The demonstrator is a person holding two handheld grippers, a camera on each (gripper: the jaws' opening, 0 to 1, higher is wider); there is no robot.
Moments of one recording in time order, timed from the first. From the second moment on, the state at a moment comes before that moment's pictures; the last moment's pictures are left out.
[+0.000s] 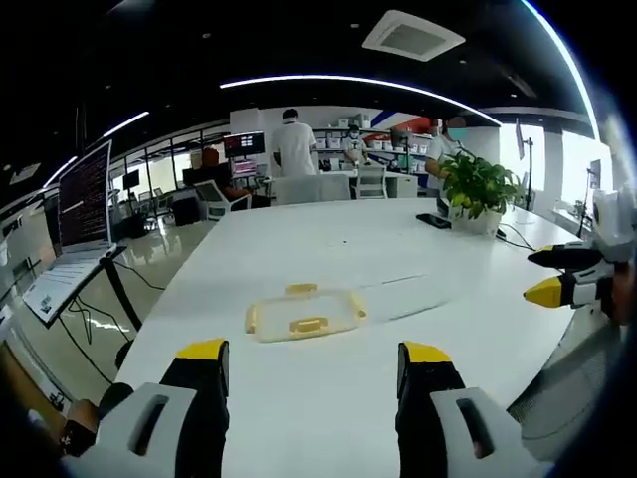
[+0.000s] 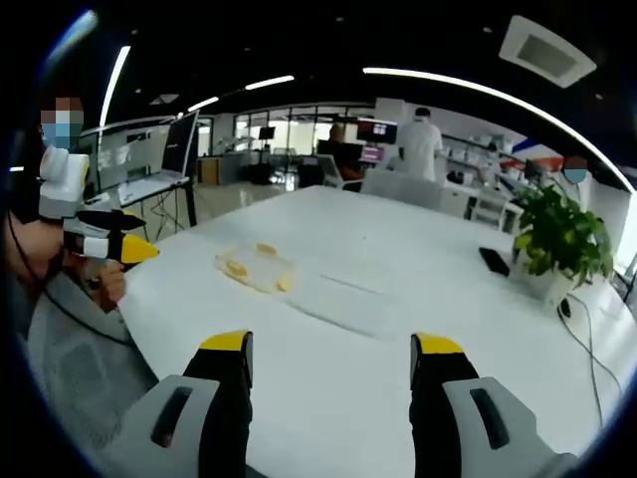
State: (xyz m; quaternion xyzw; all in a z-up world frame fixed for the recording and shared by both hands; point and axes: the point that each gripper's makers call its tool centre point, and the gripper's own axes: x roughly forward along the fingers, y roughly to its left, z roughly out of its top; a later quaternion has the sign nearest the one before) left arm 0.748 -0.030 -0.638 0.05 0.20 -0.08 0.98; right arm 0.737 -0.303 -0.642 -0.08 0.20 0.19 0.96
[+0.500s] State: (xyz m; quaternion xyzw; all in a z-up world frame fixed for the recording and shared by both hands) left arm 0.751 -0.025 -0.636 0.05 0.19 -0.09 0.98; right arm 0.745 -0.299 -0.634 -0.09 0.19 0.19 0.96
